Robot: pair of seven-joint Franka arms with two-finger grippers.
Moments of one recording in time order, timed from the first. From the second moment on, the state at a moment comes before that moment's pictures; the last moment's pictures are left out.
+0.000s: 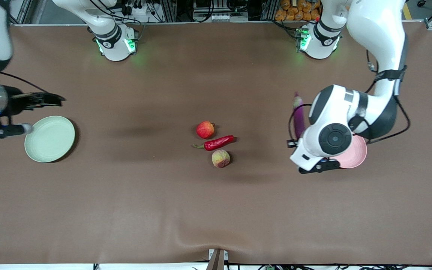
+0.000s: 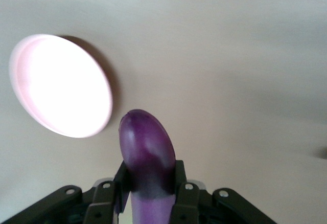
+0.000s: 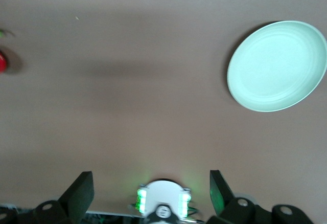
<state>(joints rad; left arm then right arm) -0.30 0.56 -0.07 -1.39 0.12 1.60 -0.47 0.08 0.22 -0.02 -1.44 0.05 1.29 0.01</state>
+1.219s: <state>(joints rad) 0.06 0.72 -0.08 -1.46 0.19 1.90 -0.13 0.65 0.55 -0.02 -1.58 0.29 1.97 1.09</state>
